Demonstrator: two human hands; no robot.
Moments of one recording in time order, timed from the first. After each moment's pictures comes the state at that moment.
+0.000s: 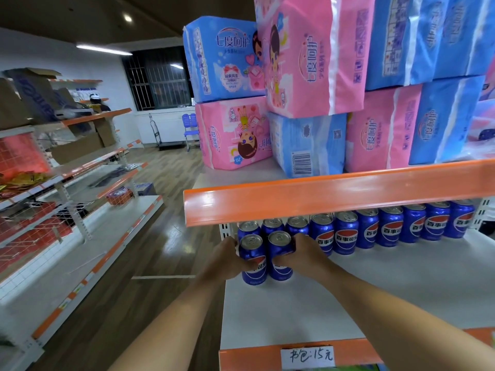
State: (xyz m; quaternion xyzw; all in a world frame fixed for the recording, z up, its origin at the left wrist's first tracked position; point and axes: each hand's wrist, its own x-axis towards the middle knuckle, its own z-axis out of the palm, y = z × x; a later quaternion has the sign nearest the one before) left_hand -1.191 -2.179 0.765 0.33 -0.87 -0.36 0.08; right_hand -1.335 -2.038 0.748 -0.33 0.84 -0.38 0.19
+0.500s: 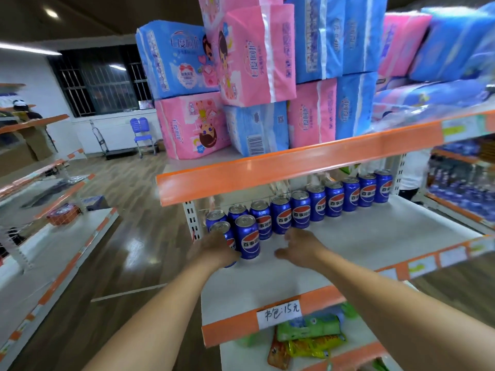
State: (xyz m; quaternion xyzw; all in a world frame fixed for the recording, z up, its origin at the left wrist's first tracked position) left_hand -1.189 -2.128 0.781 0.30 -0.93 -0.21 -0.01; right_hand -1.299 -1.952 0.758 -0.27 0.91 -0.28 0.13
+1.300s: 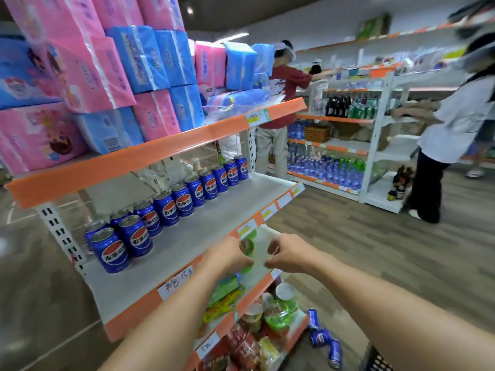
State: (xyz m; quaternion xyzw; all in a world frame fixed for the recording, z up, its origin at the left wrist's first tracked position) left_hand -1.168 -1.886 0.768 0.01 -0.98 -0.17 -0.13; right_hand -1.158 -1.714 0.764 -0.07 0.96 -0.26 0.09
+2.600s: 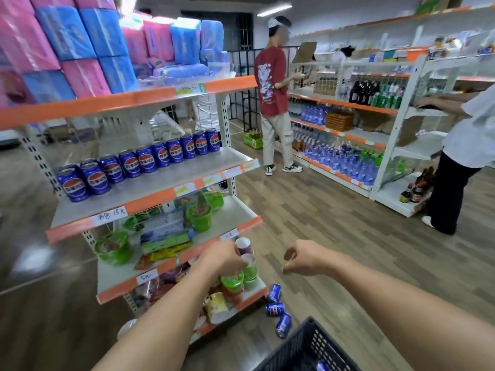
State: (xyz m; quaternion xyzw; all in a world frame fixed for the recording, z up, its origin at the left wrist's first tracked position) left_hand -1.065 -1.581 0.721 0.08 -0.97 -0.18 -0.16; right_hand -1.112 -1.373 0.717 -0.16 0.95 -0.15 0.22
